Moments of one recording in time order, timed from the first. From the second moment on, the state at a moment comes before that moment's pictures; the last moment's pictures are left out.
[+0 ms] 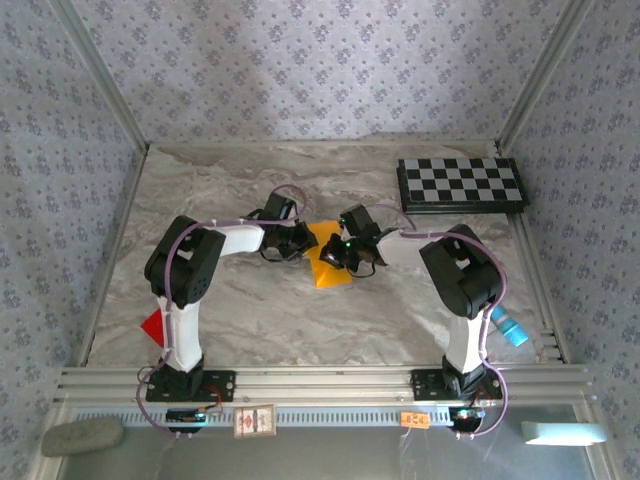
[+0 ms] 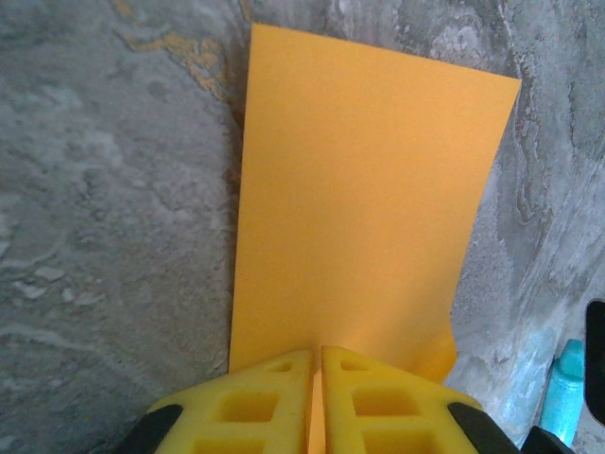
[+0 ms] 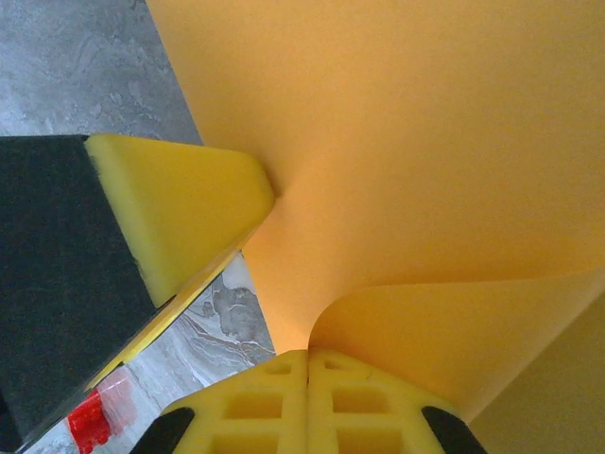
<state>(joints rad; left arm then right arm) -0.52 1.98 1.12 -0.09 0.45 -0.98 0.59 1.89 1.01 -0.03 -0.43 0.97</state>
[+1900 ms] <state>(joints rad) -0.50 1.97 1.14 -0.13 0.45 -0.98 0.59 1.94 1.04 -0.03 -0.45 0.98</state>
